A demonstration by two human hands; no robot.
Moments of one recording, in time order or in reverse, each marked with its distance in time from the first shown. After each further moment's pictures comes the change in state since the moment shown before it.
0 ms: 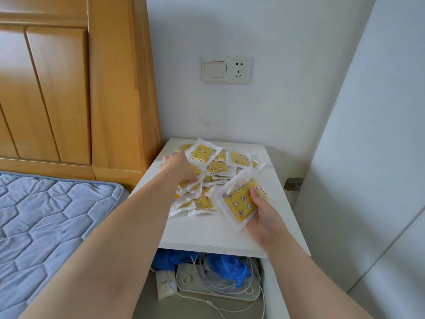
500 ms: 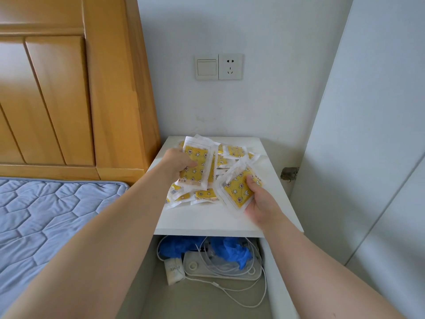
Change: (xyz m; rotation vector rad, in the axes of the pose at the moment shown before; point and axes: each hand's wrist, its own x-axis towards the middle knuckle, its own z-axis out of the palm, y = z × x) left_hand -0.055 -0.004 -0.023 -1.010 -0.099 -0.049; right_hand -0.006 0.001 0.003 -0.040 -0.029 -0.017
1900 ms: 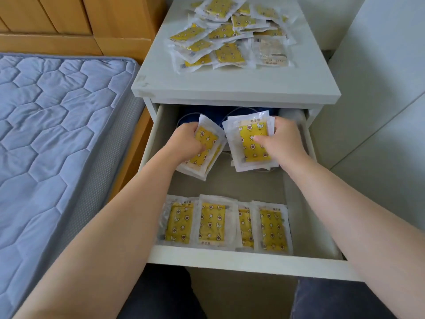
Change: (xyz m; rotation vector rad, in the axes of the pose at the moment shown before) left_hand -0.143 -0.185 -0.010 0.570 -0.203 0.022; right_hand -0.118 0.094 -0.046 -1.342 0.243 -0.171
